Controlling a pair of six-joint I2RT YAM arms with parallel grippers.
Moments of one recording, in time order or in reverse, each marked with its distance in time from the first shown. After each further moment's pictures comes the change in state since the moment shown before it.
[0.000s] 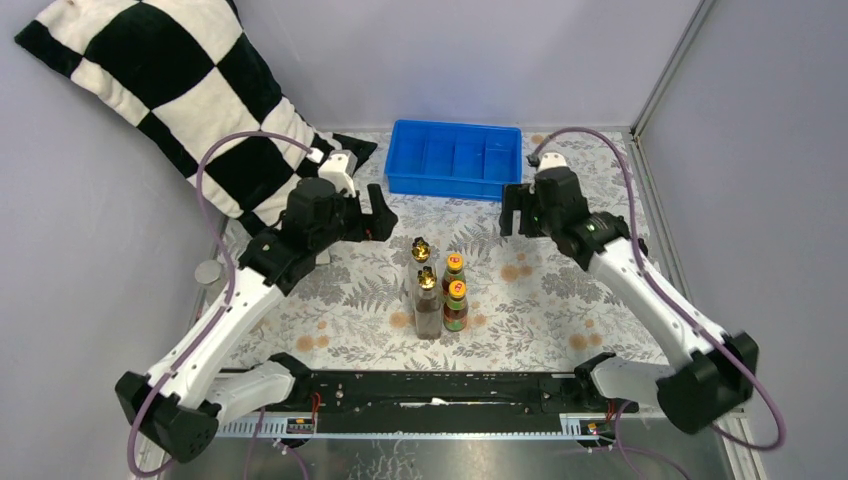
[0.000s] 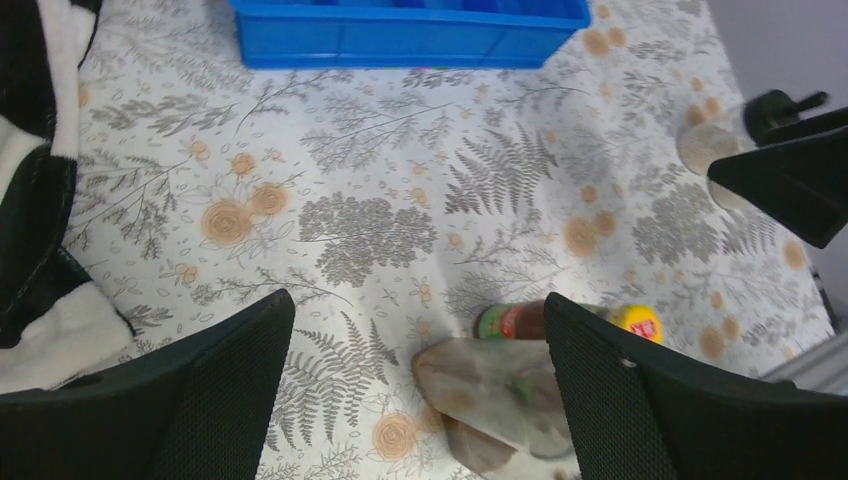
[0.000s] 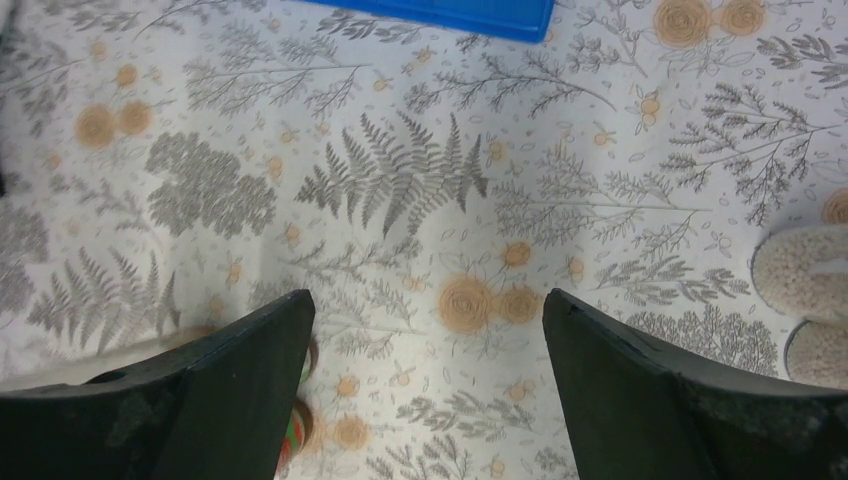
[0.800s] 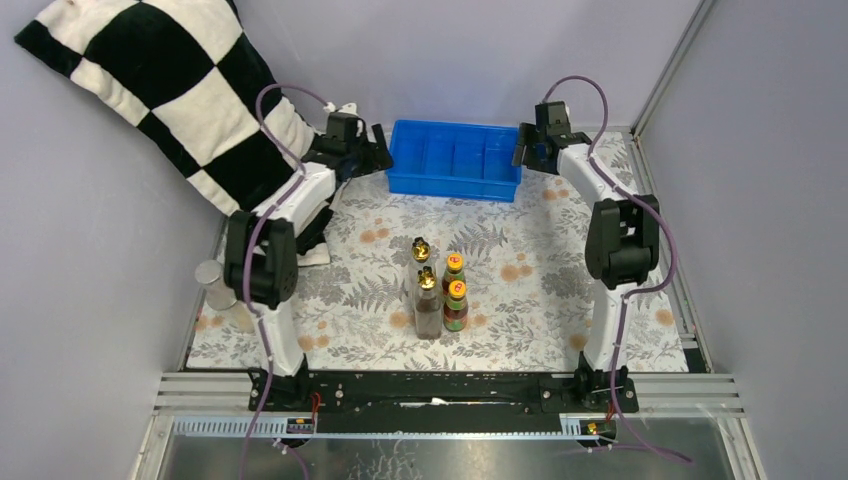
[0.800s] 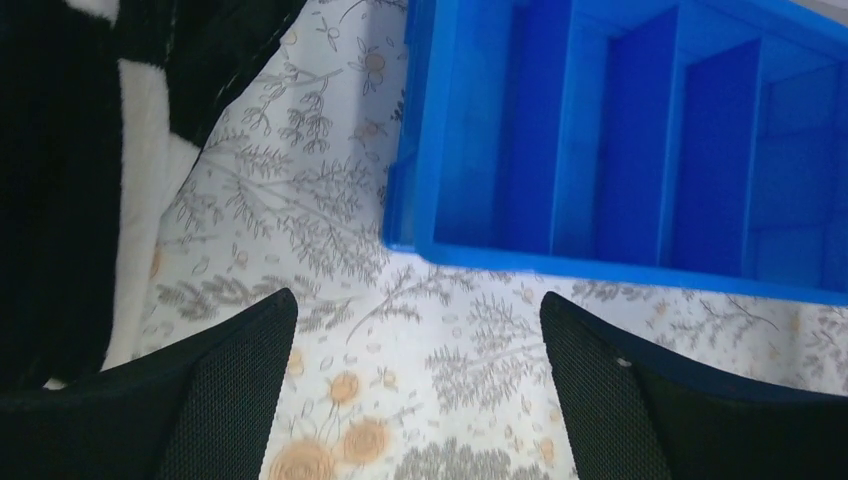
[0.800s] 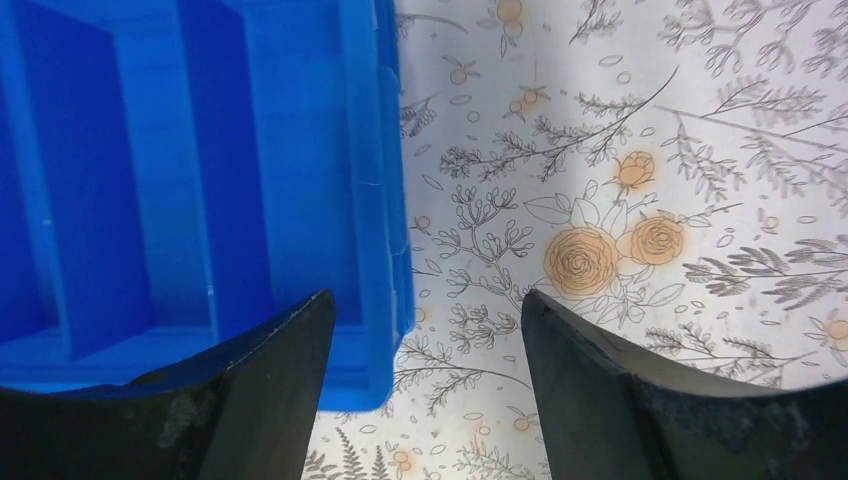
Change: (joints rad) left arm 0.312 0.857 0.441 0.219 0.037 -0.041; right arm -0.287 0.905 0.698 0.079 0.002 0.018
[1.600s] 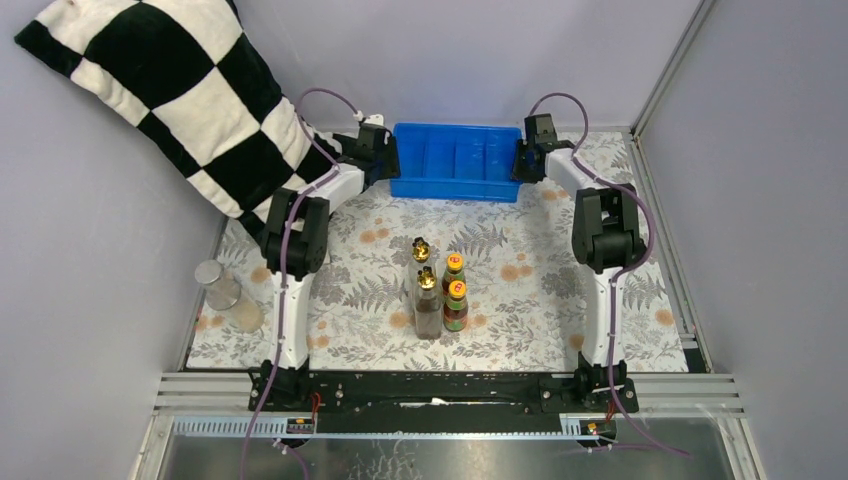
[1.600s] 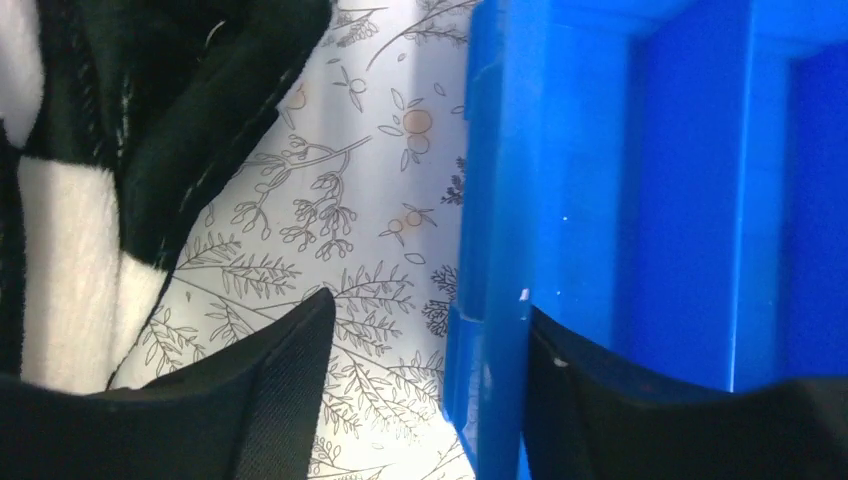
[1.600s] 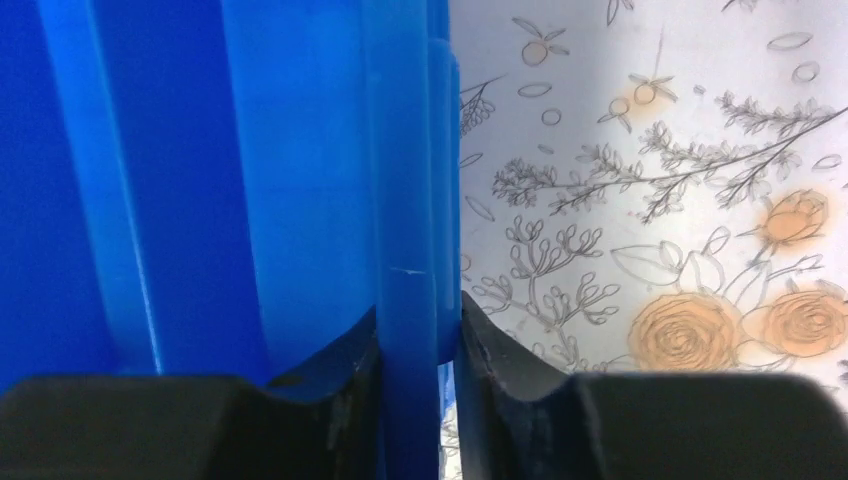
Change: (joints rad) left arm -0.050 0.364 0.186 0.142 -0.201 0.130; right arm -0.016 0.223 0.068 0.037 -0.114 -0.018
